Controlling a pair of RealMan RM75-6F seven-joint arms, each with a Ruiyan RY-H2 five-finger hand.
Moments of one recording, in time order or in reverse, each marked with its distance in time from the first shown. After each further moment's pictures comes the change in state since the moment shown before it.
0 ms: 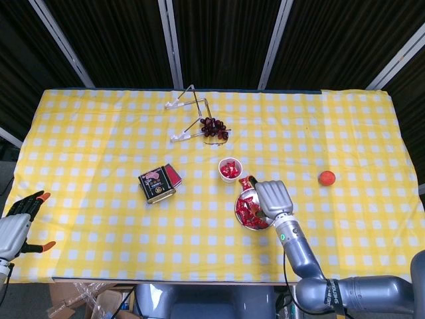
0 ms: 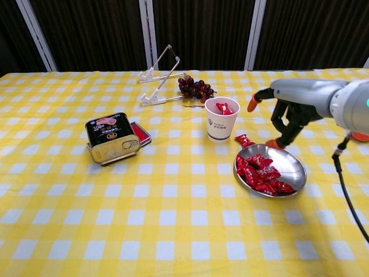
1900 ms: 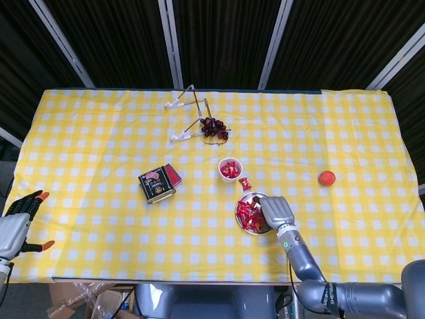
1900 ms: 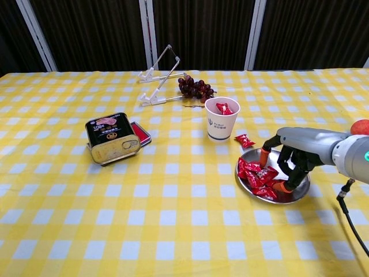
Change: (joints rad) left arm 0.000 -0.011 -0.008 0.006 -0.020 -0.002 0.032; right arm -0.096 -0.103 -0.038 0.200 -0.072 -0.160 0.126
